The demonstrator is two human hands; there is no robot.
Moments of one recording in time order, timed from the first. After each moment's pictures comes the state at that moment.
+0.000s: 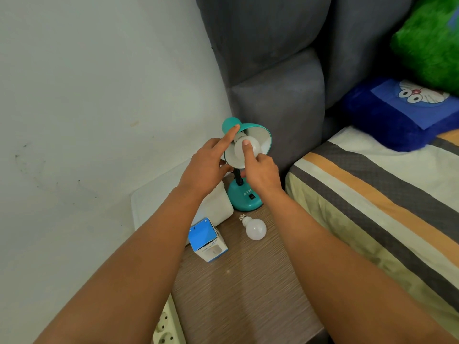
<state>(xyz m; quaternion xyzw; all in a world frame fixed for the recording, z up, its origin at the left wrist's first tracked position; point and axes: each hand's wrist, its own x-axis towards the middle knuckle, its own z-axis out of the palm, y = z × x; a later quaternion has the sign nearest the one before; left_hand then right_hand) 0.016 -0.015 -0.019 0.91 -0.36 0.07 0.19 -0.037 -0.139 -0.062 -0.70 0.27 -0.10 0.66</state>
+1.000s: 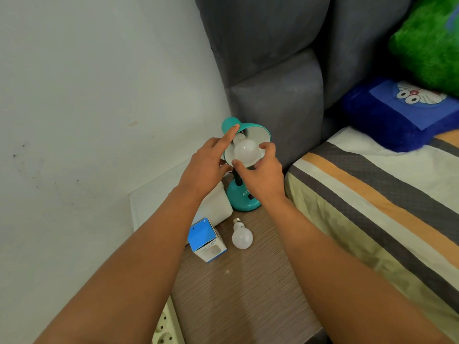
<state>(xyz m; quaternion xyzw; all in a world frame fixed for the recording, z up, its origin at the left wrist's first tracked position) 0.017 -0.017 -0.020 0.91 -0.36 0.08 0.19 -0.042 -0.141 -0.079 -0.77 0.25 -0.21 0.55</state>
